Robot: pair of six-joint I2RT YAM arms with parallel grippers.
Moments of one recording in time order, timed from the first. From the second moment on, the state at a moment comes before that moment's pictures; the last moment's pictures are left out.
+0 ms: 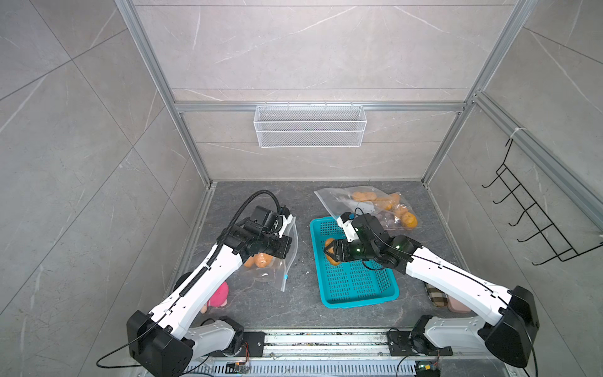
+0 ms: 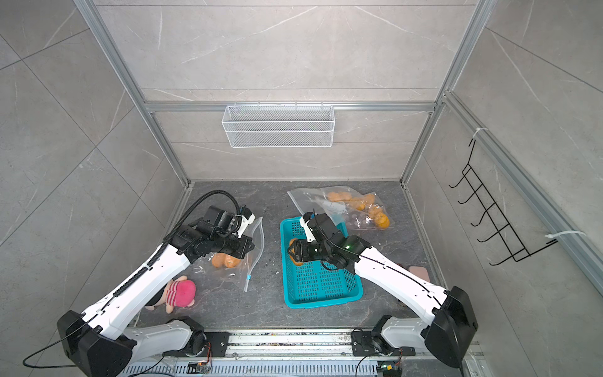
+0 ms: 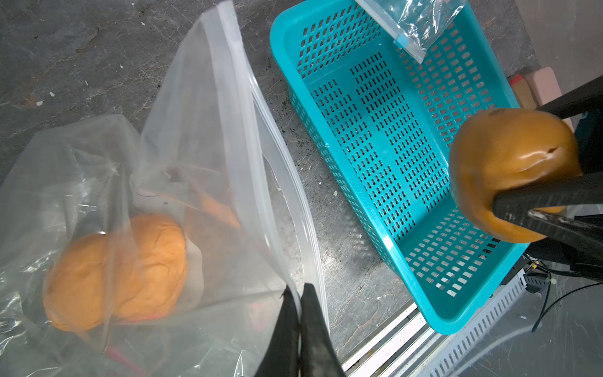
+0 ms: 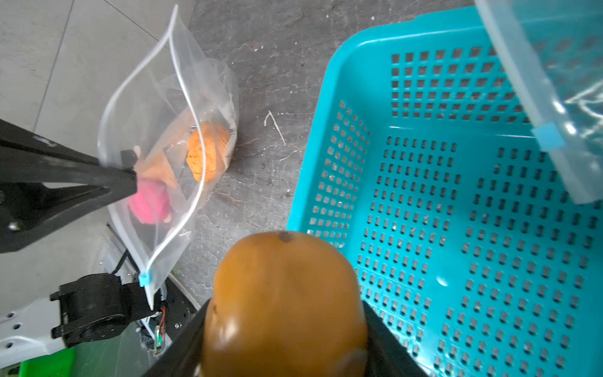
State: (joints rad) left arm -0.54 1.20 1.16 -0.93 0.23 -0.15; right arm 0.76 1.31 1.07 -0.53 -0.20 0.56
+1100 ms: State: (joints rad) left arm -0.54 1.21 1.16 -0.93 0.23 -0.15; right arm 0.85 1.54 1.18 -0.34 -0.27 0.65
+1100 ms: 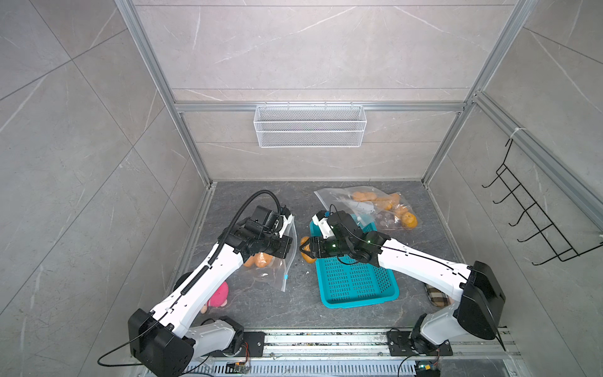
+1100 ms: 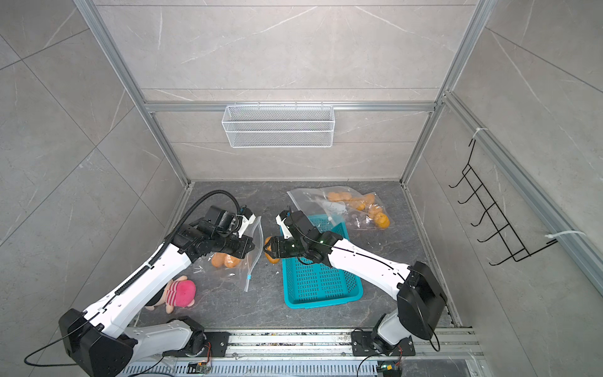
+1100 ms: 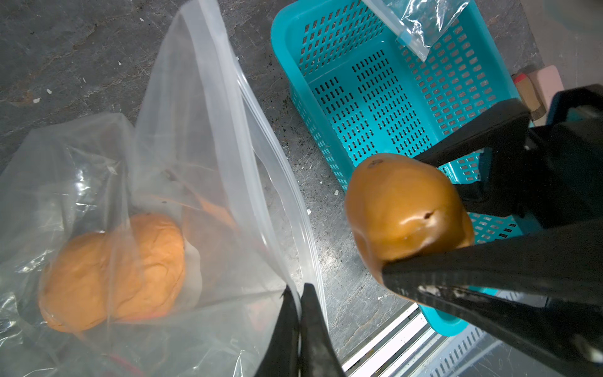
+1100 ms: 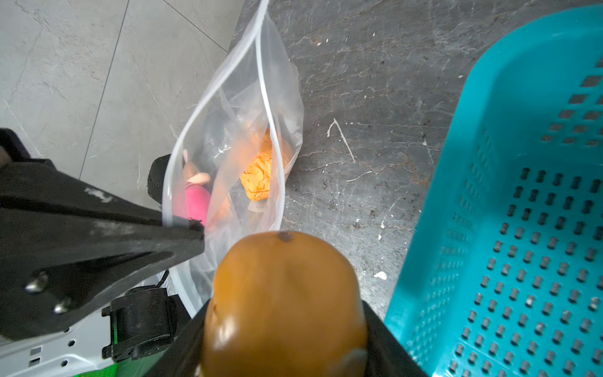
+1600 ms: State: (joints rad) left arm -0.54 1.21 1.16 -0.93 0.22 -0.15; right arm 0.86 1.59 1.22 -0.29 -0.27 0.66
